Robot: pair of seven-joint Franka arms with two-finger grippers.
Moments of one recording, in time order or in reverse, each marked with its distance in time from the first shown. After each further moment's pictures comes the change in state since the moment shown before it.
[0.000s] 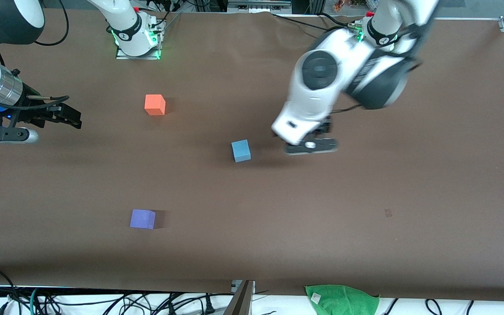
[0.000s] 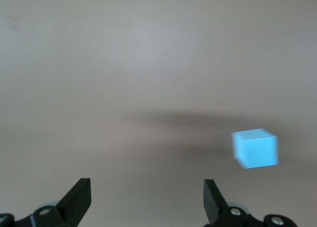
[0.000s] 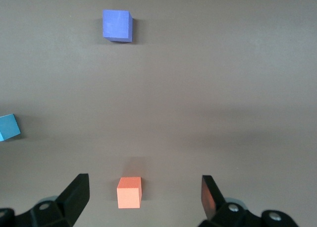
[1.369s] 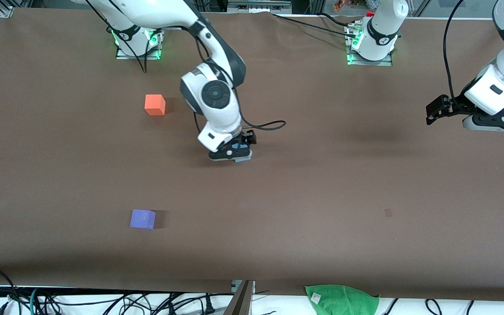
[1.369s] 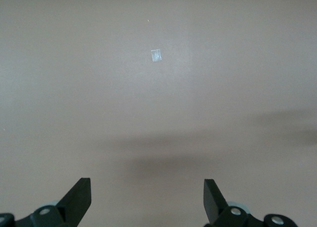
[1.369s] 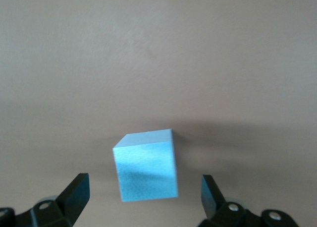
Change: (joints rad) left arm 0.272 -0.501 0.286 -0.488 -0.133 0.160 0.685; right arm 0.591 0.520 0.044 -0.021 0.042 0.650 0.502
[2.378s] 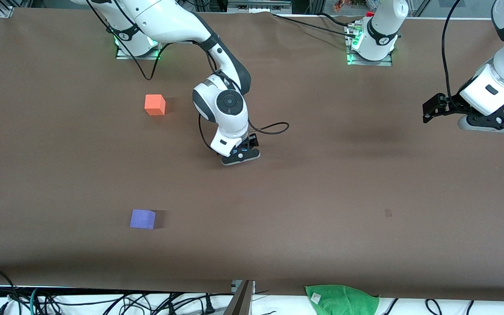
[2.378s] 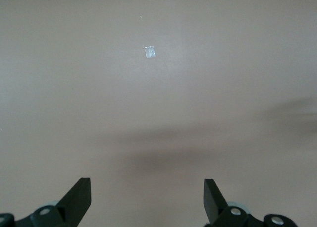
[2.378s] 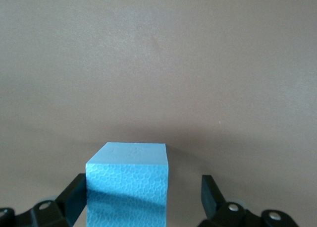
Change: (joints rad) left arm 0.000 0.033 -0.019 0.052 0.000 -0.043 -0.006; right arm 0.025 0.082 -0.024 -0.001 -0.073 0.066 -0.102
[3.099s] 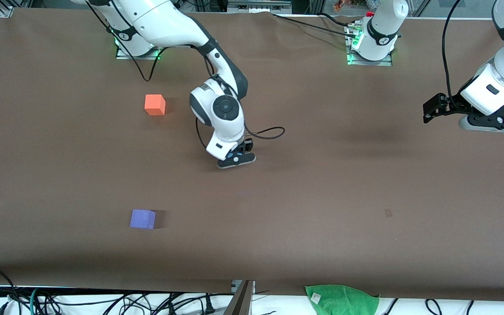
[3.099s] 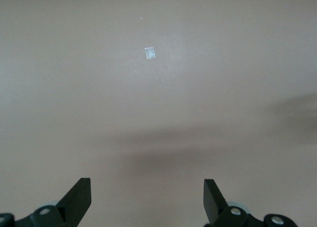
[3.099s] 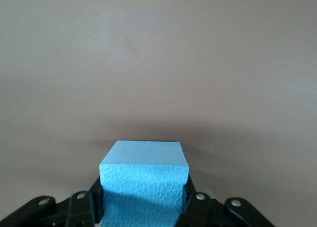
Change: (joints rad) left arm 0.000 0.000 0.000 0.004 0.000 0.000 -0.001; right arm -0.045 -0.001 -0.004 0.003 0.000 -0.028 -0.007
